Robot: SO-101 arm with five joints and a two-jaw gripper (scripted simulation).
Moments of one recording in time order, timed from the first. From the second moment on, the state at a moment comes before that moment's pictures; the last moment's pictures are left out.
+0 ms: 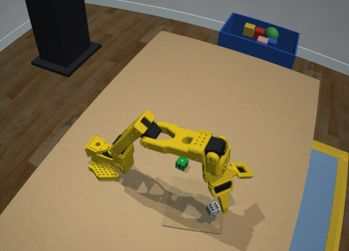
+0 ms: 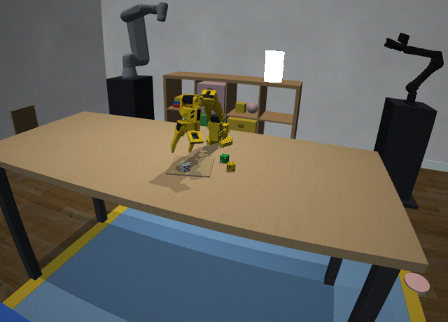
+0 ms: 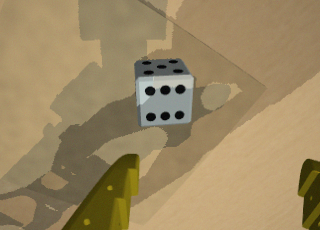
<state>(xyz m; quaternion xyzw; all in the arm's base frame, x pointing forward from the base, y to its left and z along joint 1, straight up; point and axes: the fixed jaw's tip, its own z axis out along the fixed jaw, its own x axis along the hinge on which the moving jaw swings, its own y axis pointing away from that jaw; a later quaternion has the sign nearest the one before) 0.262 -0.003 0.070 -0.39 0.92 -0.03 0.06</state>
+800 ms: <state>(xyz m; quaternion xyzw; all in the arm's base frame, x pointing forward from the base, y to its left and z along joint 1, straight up) 0.229 0.093 0.058 -0.31 0.95 0.00 0.01</state>
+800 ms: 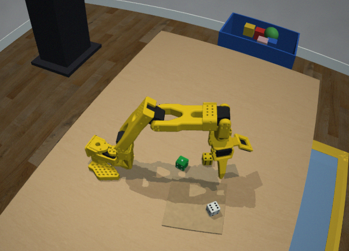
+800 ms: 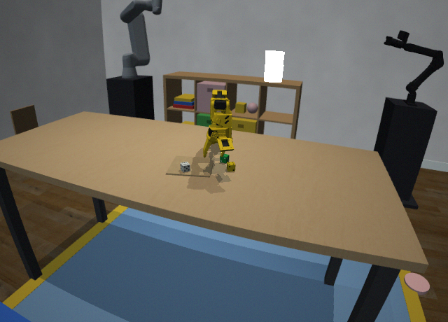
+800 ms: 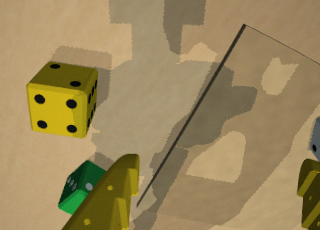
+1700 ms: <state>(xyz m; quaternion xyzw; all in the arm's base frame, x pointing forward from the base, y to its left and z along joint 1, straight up) 0.194 0.142 0.054 -0.24 0.97 0.00 -0.01</state>
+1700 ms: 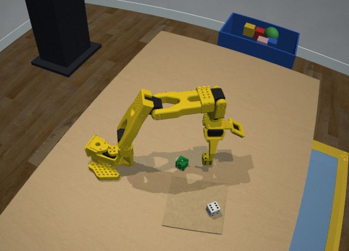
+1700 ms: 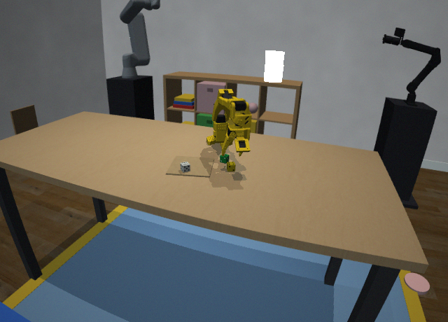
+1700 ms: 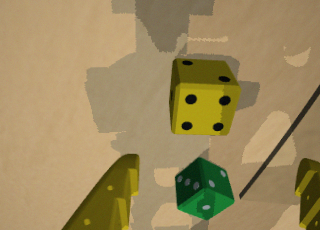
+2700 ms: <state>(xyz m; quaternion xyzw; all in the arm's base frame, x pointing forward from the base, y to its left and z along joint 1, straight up) 0.193 0.142 0.056 -0.23 0.97 0.00 0.00</state>
